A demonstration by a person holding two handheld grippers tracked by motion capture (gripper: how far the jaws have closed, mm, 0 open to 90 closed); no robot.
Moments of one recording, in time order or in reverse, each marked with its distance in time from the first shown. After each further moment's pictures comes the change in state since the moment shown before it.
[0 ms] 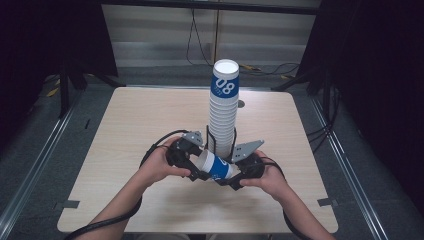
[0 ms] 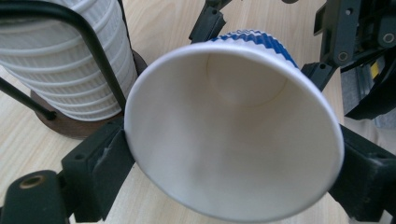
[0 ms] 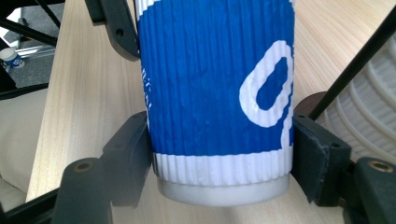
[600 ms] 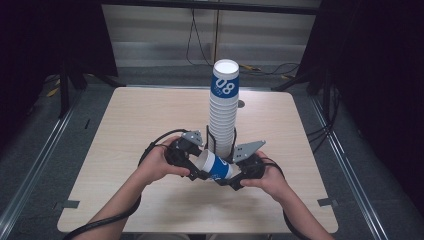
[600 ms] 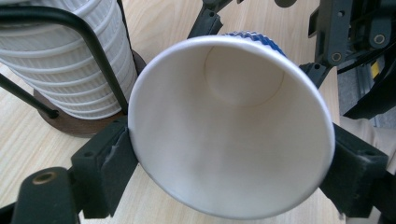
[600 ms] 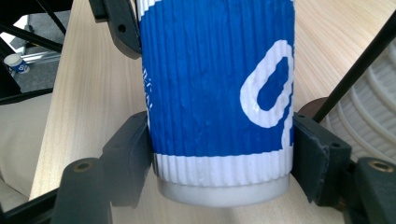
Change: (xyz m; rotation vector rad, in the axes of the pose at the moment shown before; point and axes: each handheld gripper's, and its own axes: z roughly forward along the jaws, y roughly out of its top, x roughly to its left) left arm -0.003 0.002 -0.005 0.001 0.004 0.001; right arm -0.001 -0.002 0.000 -0.031 0.011 -0.005
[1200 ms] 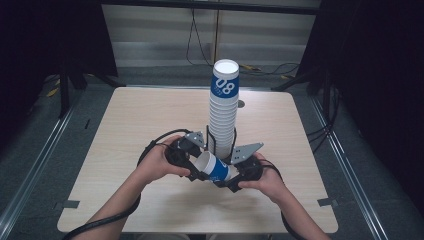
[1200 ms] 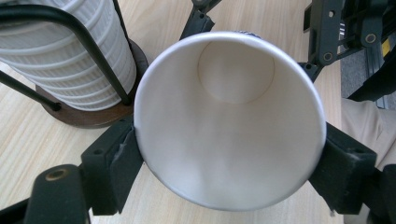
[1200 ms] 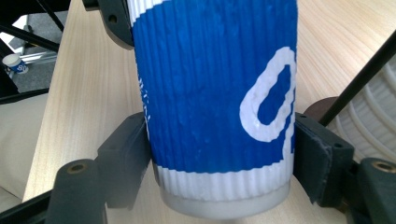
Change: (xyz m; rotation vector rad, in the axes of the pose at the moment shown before) left arm -0.006 0.007 -0.004 0.081 0.012 0.017; right arm 0.002 -0.003 0.007 -0.006 -0.001 -0.003
